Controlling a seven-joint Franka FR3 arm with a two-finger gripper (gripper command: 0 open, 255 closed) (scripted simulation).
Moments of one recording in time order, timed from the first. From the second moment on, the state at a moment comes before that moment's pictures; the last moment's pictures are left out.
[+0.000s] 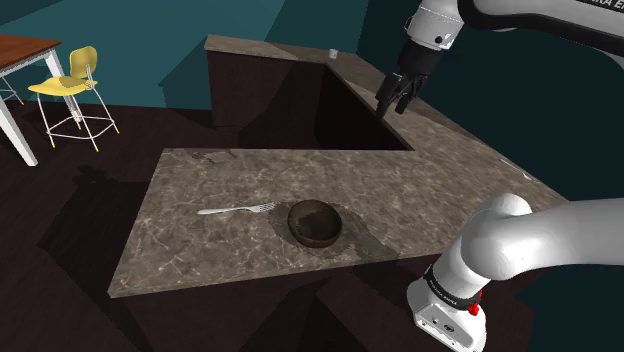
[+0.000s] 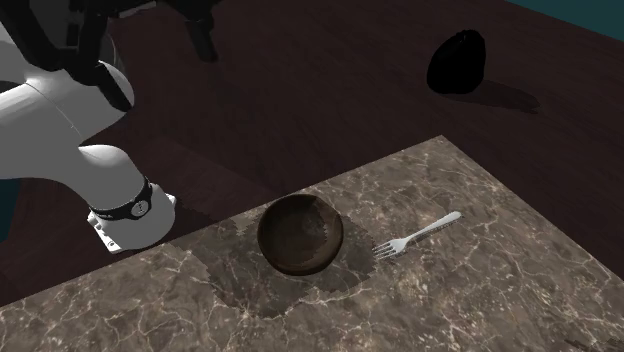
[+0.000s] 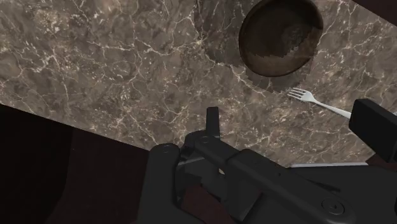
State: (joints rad) arm 0.02 -0.80 0.04 -2.28 0.04 1.61 0.10
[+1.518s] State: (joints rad) arm 0.14 -0.15 0.11 -2.22 0.01 2.11 -0.17
